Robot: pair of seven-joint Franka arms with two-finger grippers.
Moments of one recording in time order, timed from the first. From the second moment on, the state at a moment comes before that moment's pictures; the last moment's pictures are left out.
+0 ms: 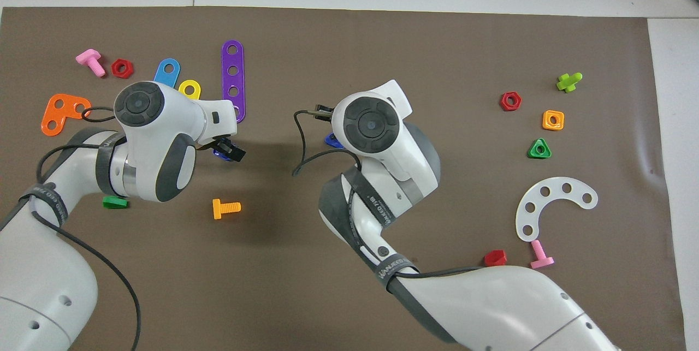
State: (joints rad) left arm -0.24 0.35 -0.02 -1.98 -0.01 2.38 0.41; right arm 0.53 0.41 -0.07 -1.56 -0.08 2.21 0.85
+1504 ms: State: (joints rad) left arm -0.25 0.36 -0.02 -1.94 -0.03 2.27 0.41; right arm 0.02 0.00 -0.08 -1.56 0.00 1.55 0.03
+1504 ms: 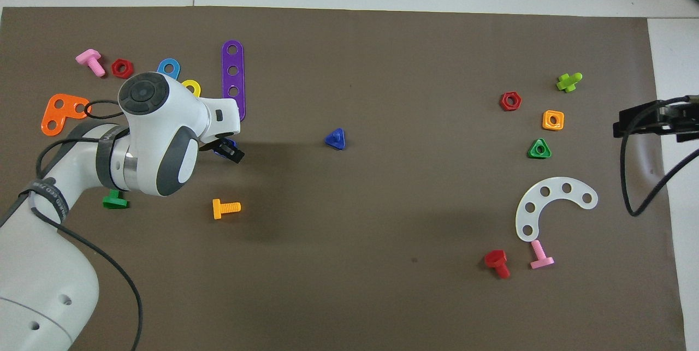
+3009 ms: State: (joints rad) left arm -0.30 0.36 -0.02 -1.81 -0.10 2.23 0.06; right arm 0.04 -0.03 -0.06 -1.58 -0.03 1.49 0.02
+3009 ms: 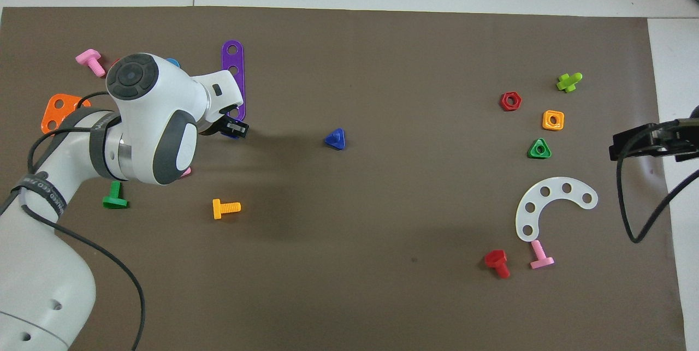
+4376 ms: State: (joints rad) left arm -0.59 0.53 -0.02 -1.50 -0.10 2.10 -0.48; right arm 0.04 -0.03 -0.06 -1.58 -0.03 1.49 0.02
